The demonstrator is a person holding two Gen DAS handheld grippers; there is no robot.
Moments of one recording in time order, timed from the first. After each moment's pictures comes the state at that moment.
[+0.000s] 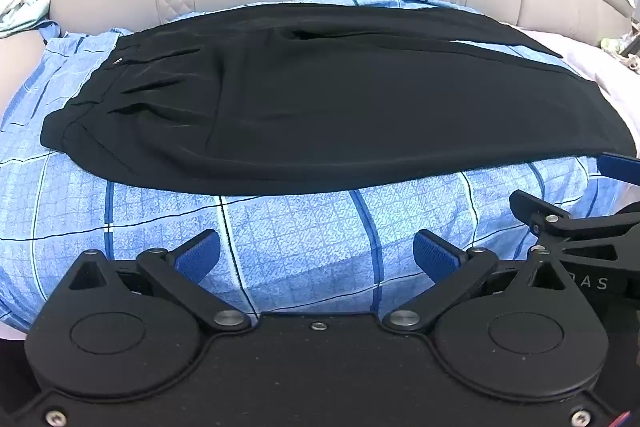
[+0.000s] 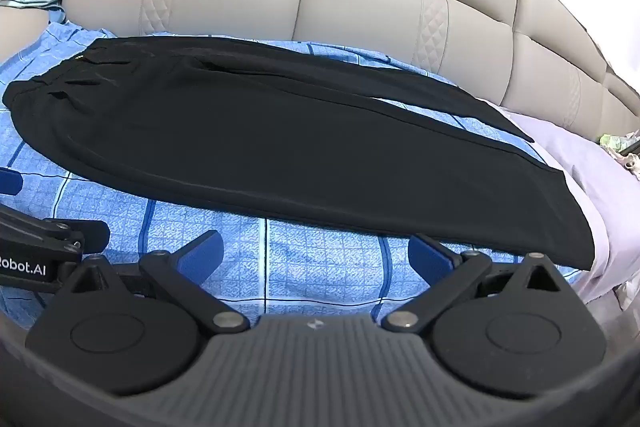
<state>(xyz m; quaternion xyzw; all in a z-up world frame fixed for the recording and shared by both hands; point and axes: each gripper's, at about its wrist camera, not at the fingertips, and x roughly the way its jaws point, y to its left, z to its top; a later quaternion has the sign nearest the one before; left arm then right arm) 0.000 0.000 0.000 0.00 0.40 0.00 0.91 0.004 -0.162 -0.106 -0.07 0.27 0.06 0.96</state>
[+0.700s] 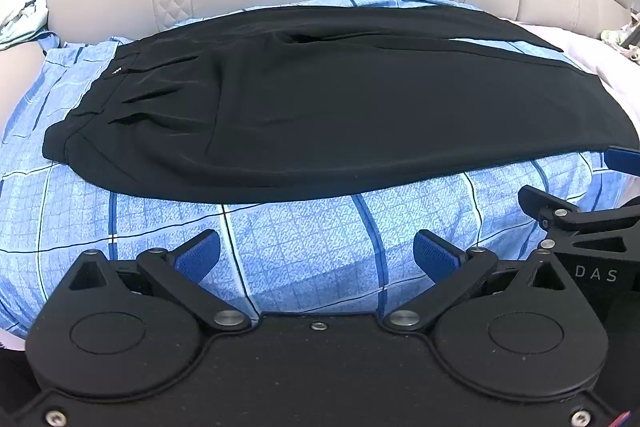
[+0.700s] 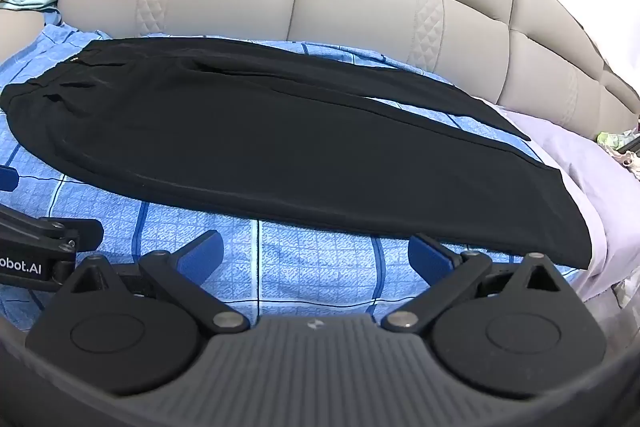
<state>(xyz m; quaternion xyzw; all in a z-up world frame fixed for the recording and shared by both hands) 0.002 -0.004 0.000 0.01 0.40 0.00 0.91 0.007 -0.164 -0.108 -0.07 0.27 0.06 0.96</state>
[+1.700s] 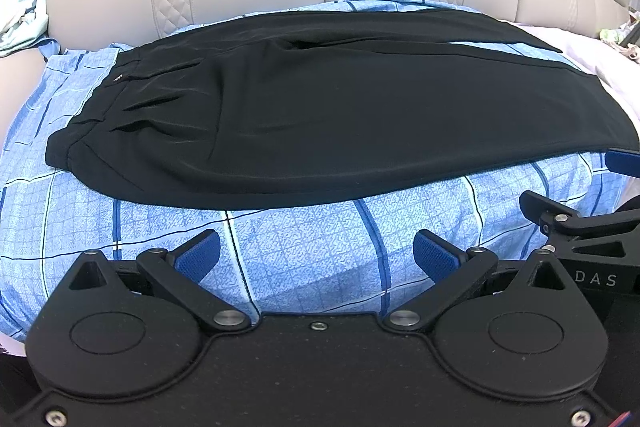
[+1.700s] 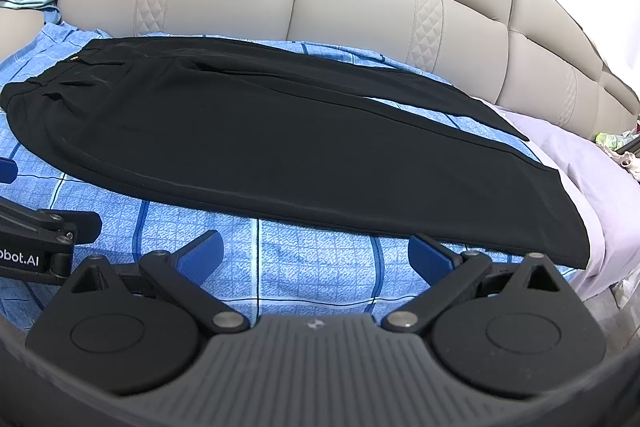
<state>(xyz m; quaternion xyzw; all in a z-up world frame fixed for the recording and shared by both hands) 0.002 -0.003 0.004 0.02 0.40 -0.01 0.92 0.005 -0.165 -0.105 -0.07 0.27 0.06 0.96</state>
